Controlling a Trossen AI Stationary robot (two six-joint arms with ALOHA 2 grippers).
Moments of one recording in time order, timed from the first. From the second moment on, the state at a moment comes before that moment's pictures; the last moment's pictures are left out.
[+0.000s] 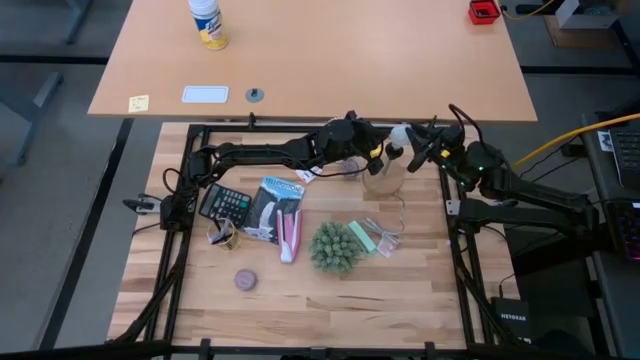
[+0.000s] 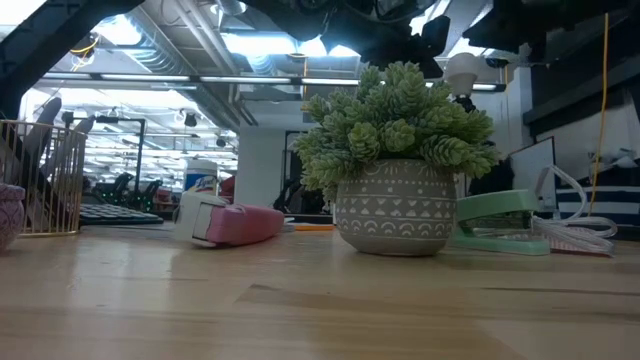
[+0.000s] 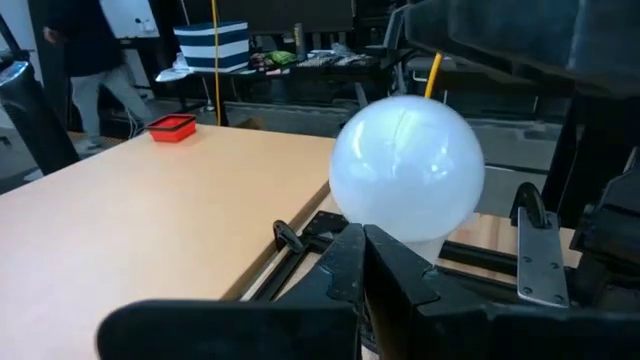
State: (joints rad) left arm 0.23 2.15 1.87 0.15 -0.25 0.05; right arm -0.31 0.58 0.58 0.06 0.49 0.12
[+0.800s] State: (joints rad) left arm 0.16 2.15 1.87 0.06 -0.27 0.11; right arm -0.31 0.52 0.58 -0.07 0.69 0.02
